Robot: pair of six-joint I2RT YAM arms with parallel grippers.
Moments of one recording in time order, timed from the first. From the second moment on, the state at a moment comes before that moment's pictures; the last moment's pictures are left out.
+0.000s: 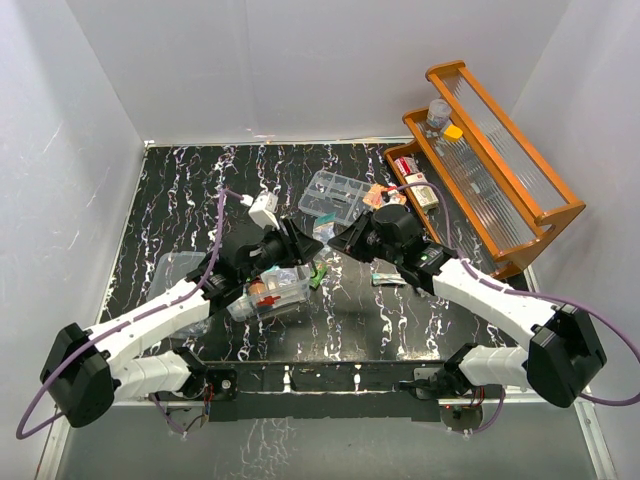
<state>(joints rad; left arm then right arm) -0.76 1.10 0.70 0.10 0.00 -0.76 0.67 1.22 0.83 -0.09 -0.06 1.05</state>
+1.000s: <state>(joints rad) -0.76 1.14 0.70 0.07 -0.01 -0.80 0.71 1.29 0.83 -0.07 -0.10 1.02</state>
